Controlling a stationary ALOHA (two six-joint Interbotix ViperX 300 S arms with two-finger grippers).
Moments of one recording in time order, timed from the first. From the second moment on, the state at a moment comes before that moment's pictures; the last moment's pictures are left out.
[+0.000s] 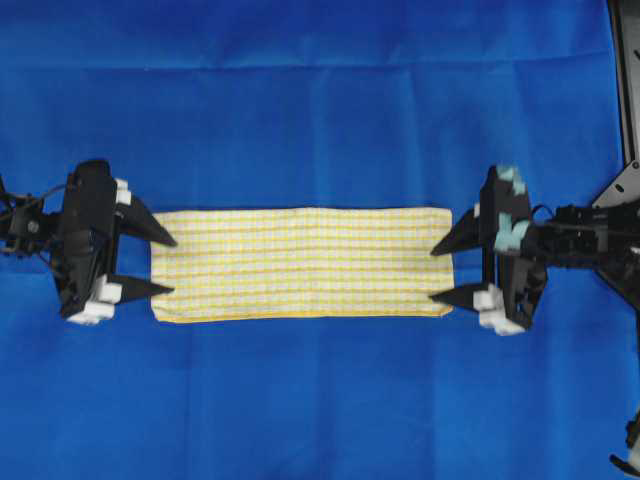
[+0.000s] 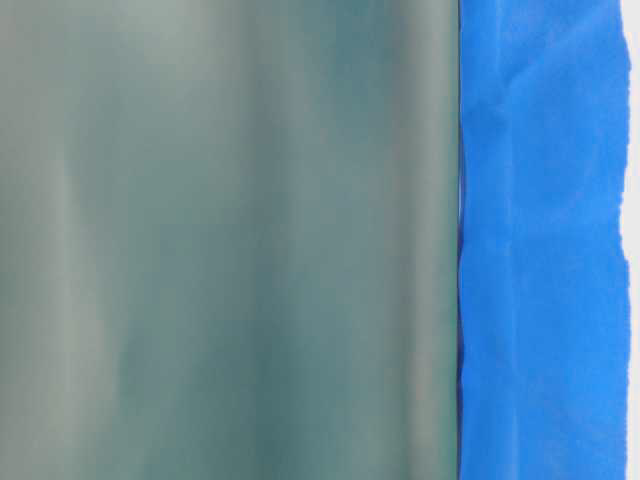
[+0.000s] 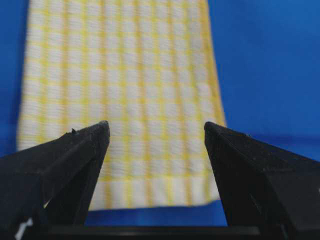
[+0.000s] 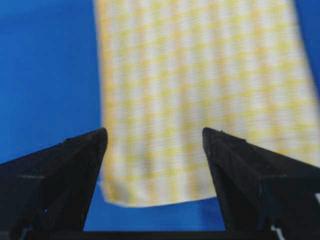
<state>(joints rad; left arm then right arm) -0.12 -0.26 1.16 -0.04 -0.25 -0.19 0.18 -0.30 1.15 0.58 -0.15 0.00</state>
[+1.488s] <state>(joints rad) 0.10 -0.11 1.11 -0.04 -0.04 -0.05 -0.10 -0.15 1.14 0.55 -0.12 -0.12</state>
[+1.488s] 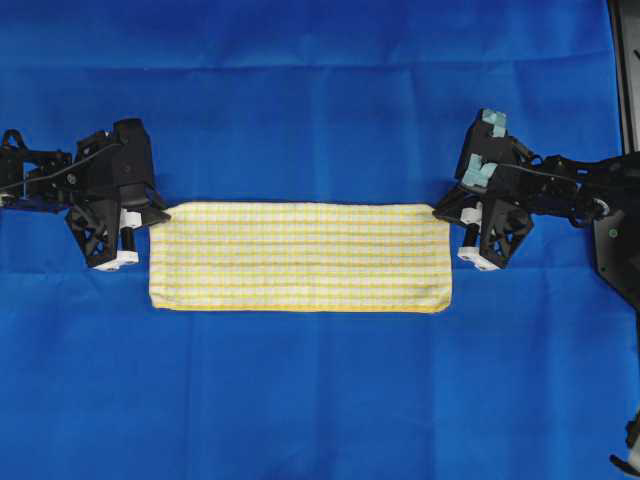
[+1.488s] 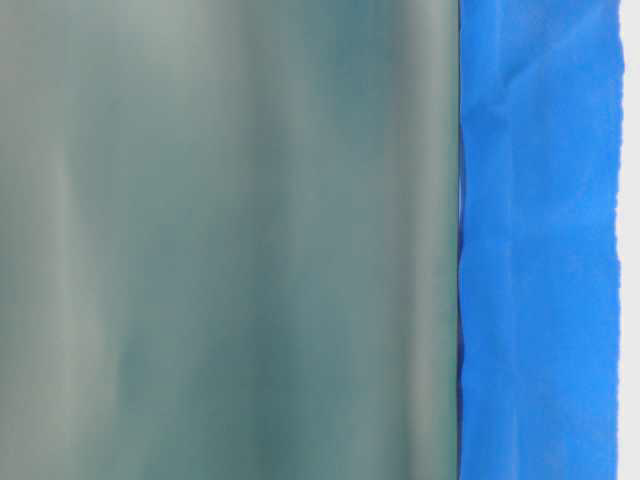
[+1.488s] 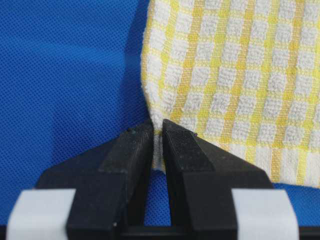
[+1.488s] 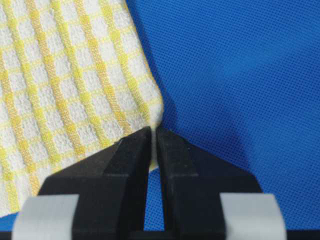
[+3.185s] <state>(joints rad) -0.17 -0.48 1.04 -0.04 -0.03 -0.09 -0.43 -0.43 1.06 0.42 -0.05 -0.12</state>
